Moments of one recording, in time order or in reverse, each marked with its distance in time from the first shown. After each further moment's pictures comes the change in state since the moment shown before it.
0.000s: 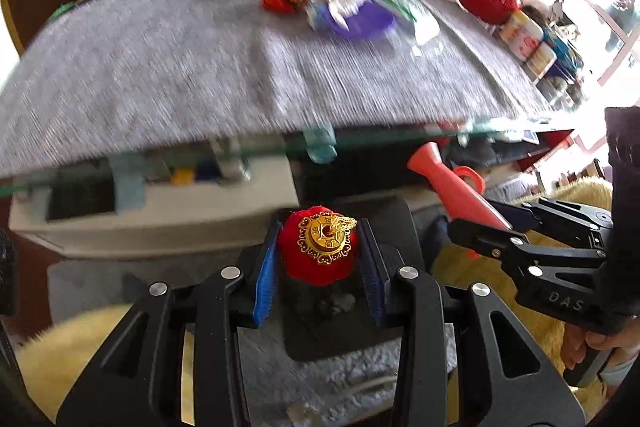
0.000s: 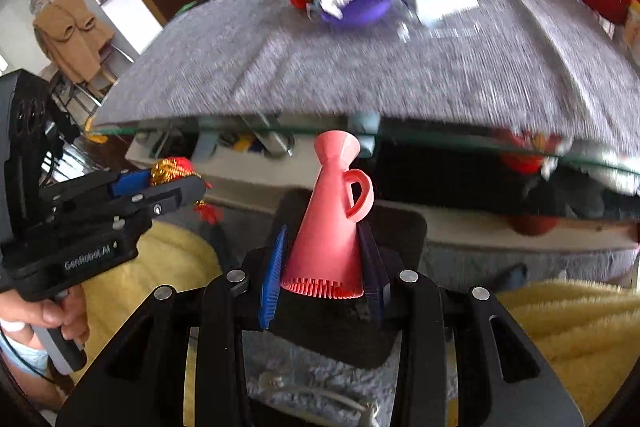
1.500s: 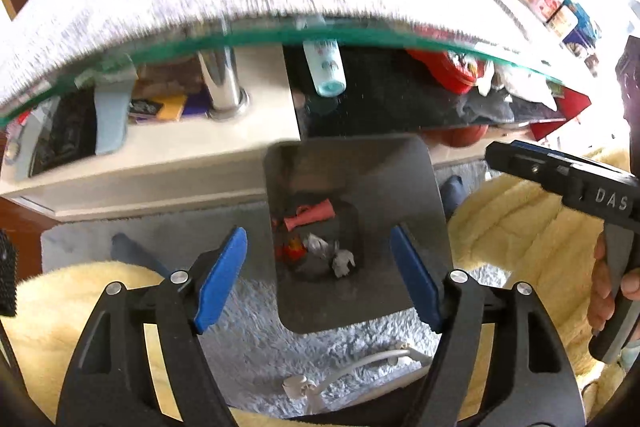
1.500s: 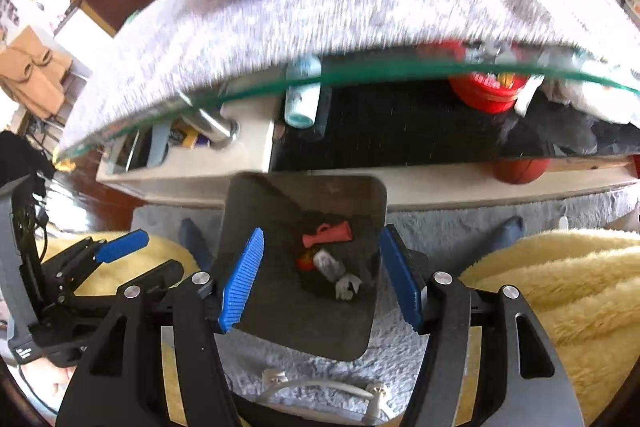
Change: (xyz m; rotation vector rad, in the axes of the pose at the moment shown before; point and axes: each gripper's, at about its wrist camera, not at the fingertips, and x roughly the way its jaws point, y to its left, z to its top) left arm 0.037 0.004 -0.032 -0.019 0.115 0.041; right arm 0.012 -0.045 0.004 0.172 0.025 -0.041
